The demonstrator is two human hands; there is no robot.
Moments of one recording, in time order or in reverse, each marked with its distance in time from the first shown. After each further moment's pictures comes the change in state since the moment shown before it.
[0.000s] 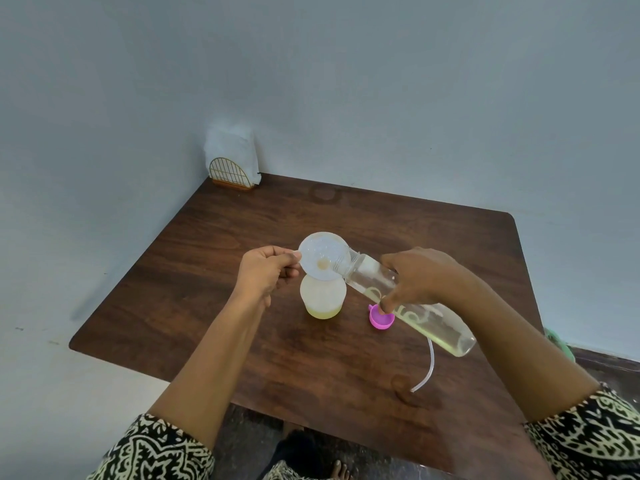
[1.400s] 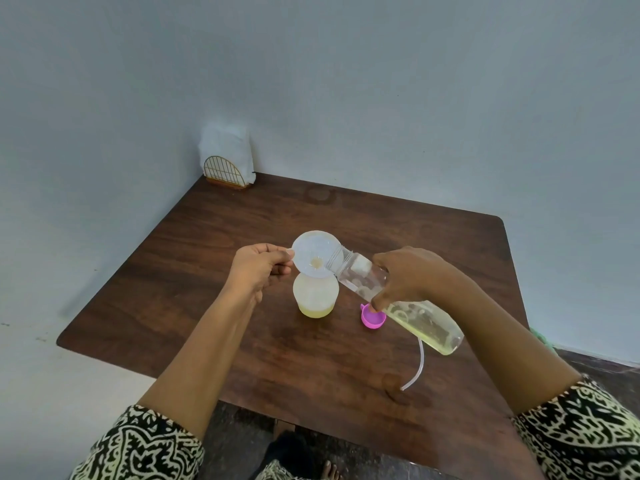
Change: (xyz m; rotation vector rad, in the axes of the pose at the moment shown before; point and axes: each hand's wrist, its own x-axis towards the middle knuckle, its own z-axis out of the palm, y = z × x) left_hand 0.004 0.001 -0.002 -0.027 -0.031 -0.019; right_hand 0.007 0.003 0.005 0.020 -0.008 0.000
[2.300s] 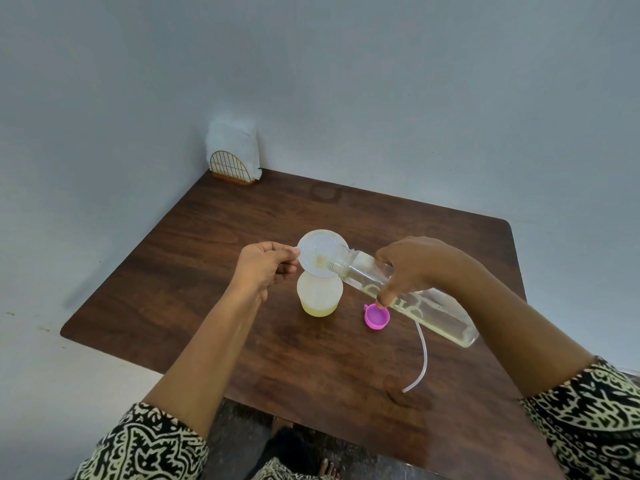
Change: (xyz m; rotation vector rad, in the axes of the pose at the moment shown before) left_hand 0.001 -0.004 -0.001 -0.032 -0.003 0.011; right_hand 0.005 -0.004 -0.022 -0.092 -0.090 -0.056
